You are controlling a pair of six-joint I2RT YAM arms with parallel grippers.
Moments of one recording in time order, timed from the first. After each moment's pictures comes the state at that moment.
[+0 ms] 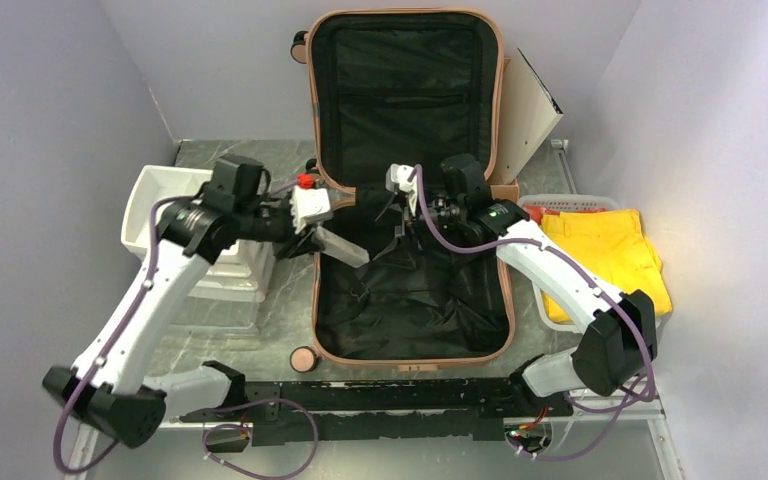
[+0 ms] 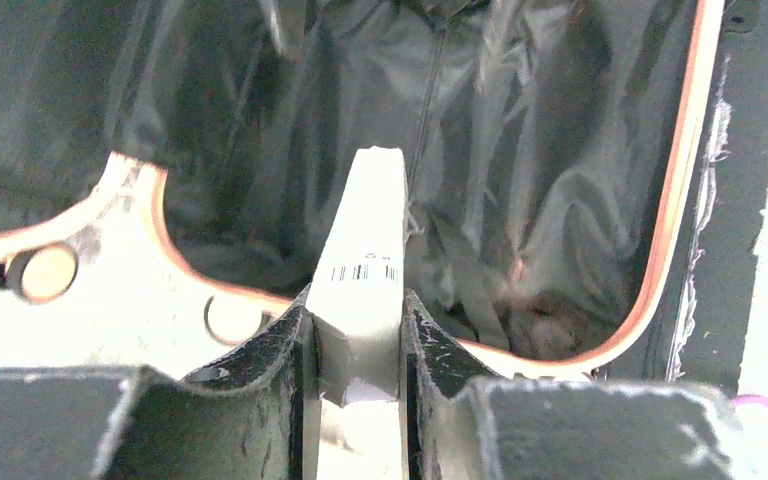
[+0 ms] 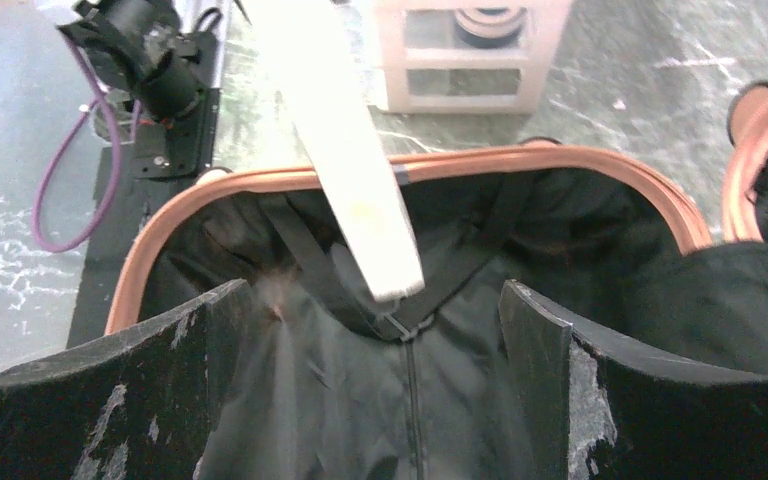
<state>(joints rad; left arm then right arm) -0.45 1.21 1.41 -0.96 0.70 0.68 0.56 1.40 1.20 -0.32 -0.94 -0.35</state>
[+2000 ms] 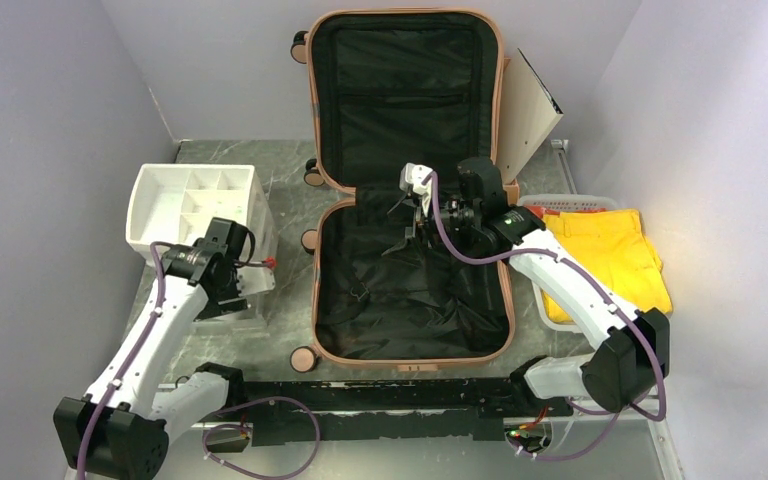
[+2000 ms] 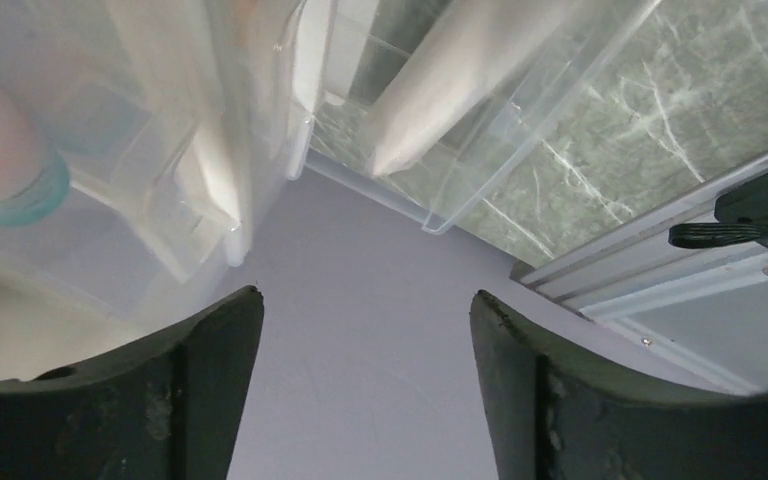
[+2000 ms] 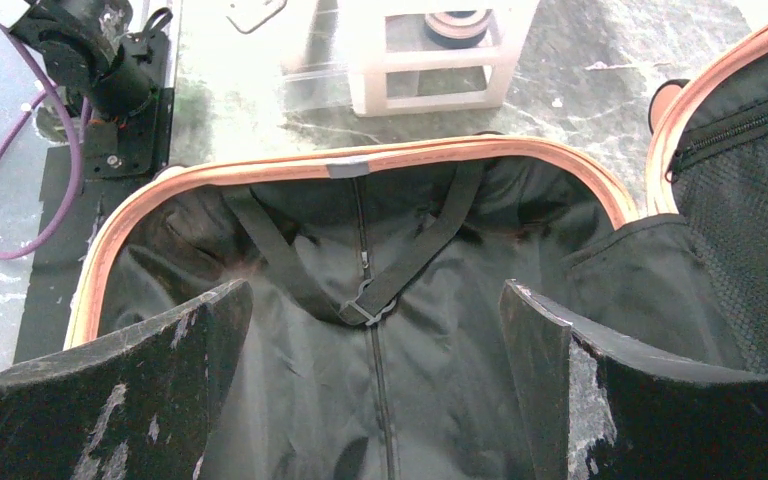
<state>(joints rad) -0.22 1.00 0.91 -1.20 -0.44 1.09 0.51 1.31 1.15 -0.30 -0.88 -0.38</state>
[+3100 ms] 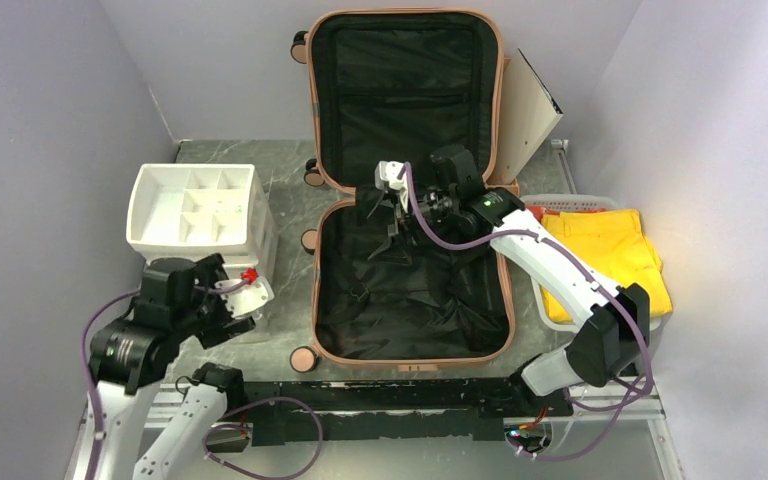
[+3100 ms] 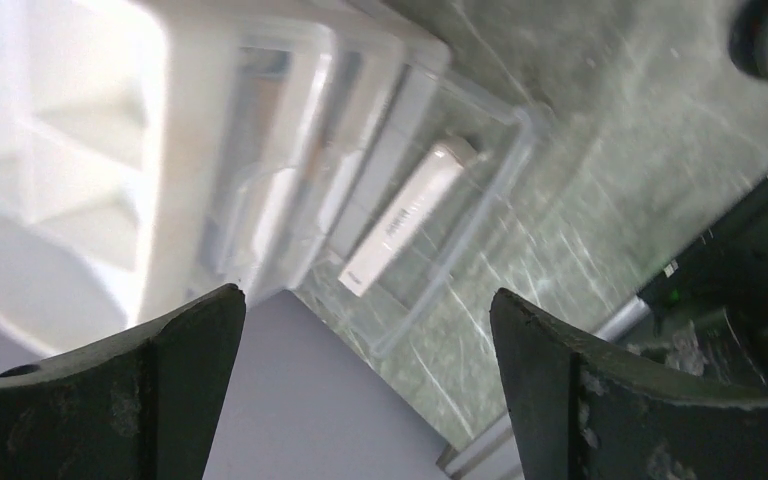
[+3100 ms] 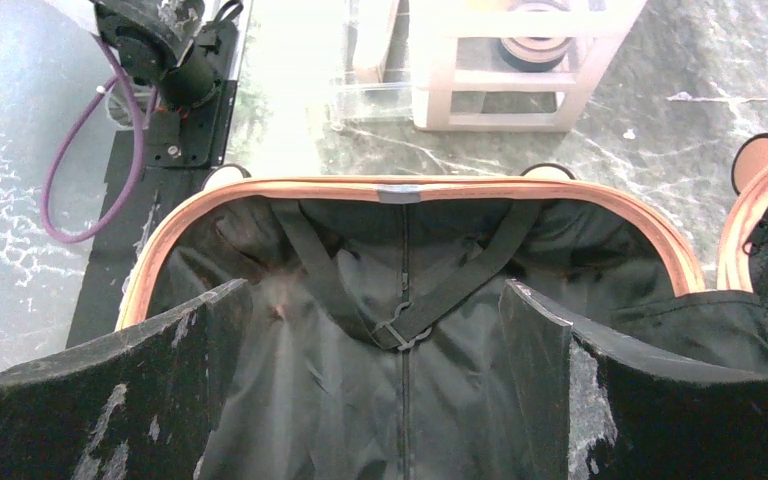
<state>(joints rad) -0.22 0.62 1.04 -1.31 0.05 0.99 0.59 1.45 1.34 -0.46 -0.95 -0.45</state>
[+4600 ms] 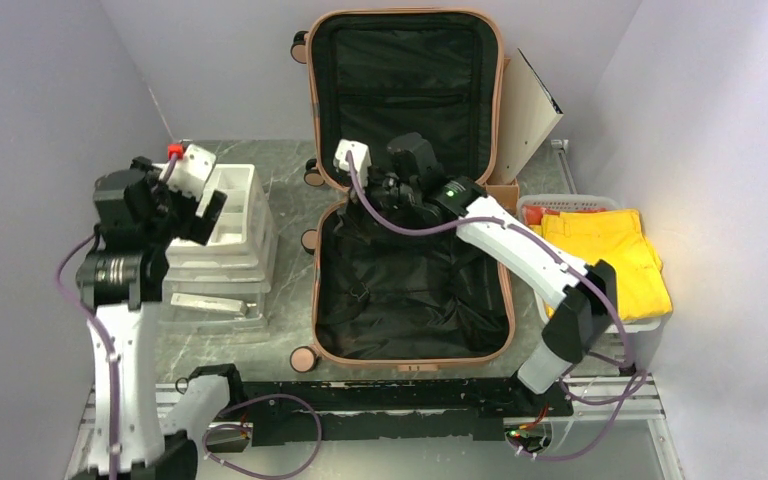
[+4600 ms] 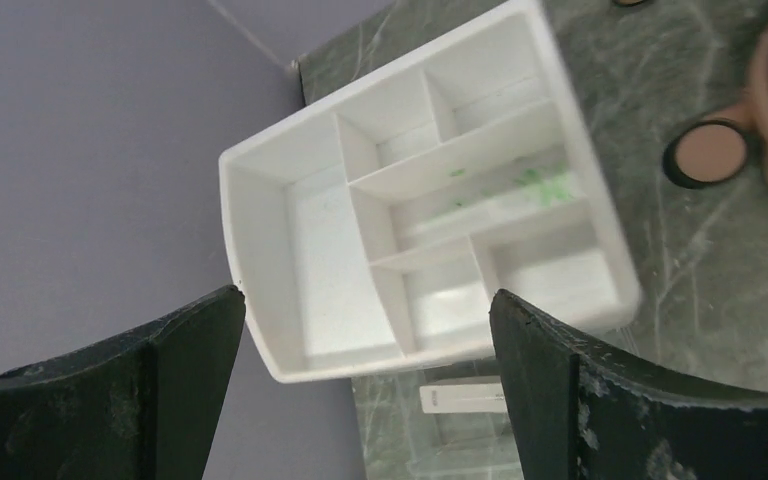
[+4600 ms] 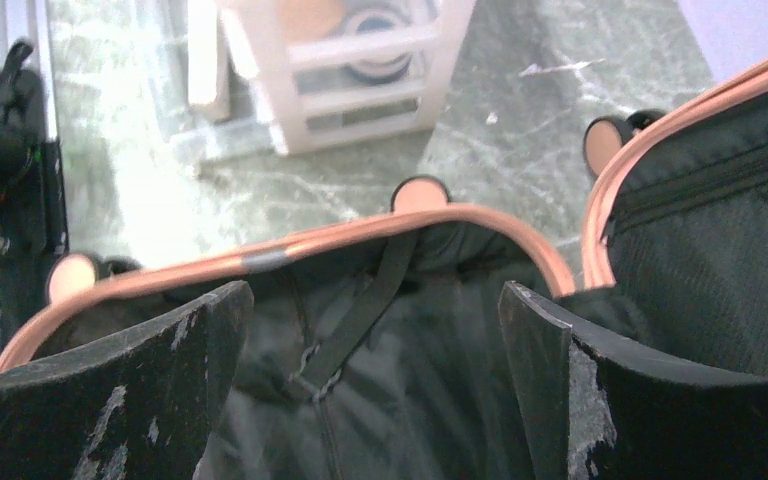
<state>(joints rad) 0.10 0.96 1.37 -0.82 0.02 0.53 0.74 1.60 1.53 -0.42 -0.51 -0.33</state>
